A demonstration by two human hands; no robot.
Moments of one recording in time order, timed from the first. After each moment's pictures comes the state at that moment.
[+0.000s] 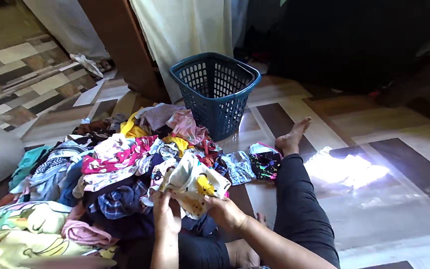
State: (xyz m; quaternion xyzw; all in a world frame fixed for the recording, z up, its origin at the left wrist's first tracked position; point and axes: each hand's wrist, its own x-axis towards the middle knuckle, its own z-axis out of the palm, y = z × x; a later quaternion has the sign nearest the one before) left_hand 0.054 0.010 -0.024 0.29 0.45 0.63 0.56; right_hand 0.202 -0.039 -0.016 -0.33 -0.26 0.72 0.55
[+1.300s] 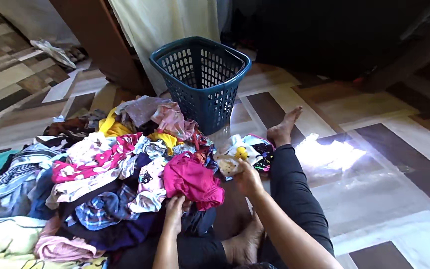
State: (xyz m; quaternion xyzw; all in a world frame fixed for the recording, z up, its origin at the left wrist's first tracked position) left_hand 0.051 0.032 -0.124 0.39 0.58 0.37 0.61; right_hand 0.286 0.021 -0.058 -0.50 -0.07 0.50 0.70
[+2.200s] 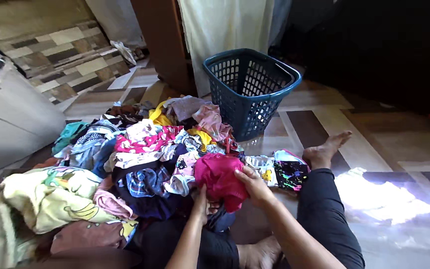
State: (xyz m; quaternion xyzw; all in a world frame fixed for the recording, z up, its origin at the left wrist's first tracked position) left_hand 0.059 0.020 -0.093 0.27 0.62 0.32 0.67; right_hand 0.234 0.017 -0.020 -0.47 -0.37 0.61 0.52
